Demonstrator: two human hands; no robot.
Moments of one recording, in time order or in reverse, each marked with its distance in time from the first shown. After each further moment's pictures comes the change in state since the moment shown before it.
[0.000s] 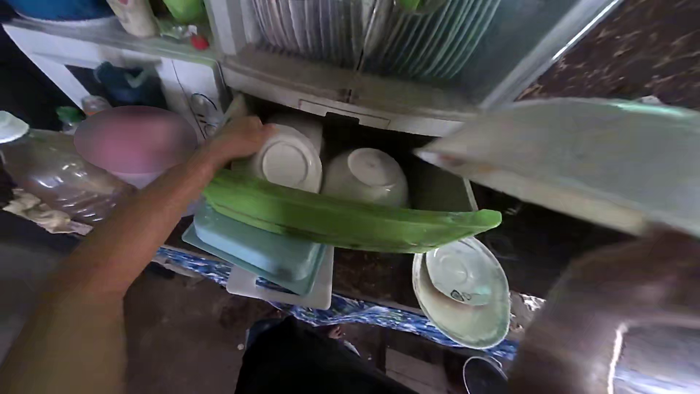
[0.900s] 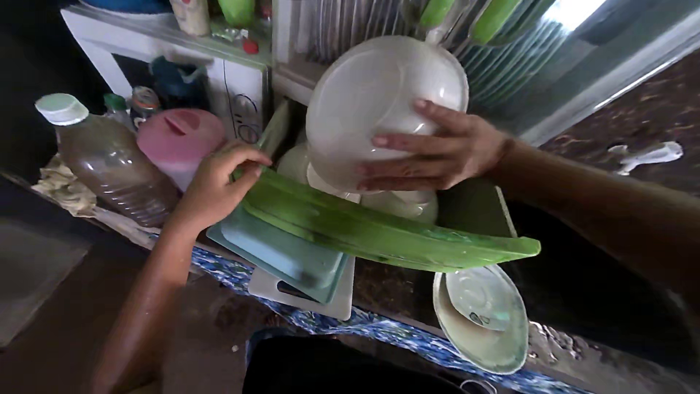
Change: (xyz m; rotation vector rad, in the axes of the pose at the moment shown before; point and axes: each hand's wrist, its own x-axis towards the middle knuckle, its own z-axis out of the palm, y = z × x) left_hand -0.118 -0.081 0.011 -0.300 0.490 0.494; right_hand 0.080 -0.009 0.216 0.366 -0.657 -1.433
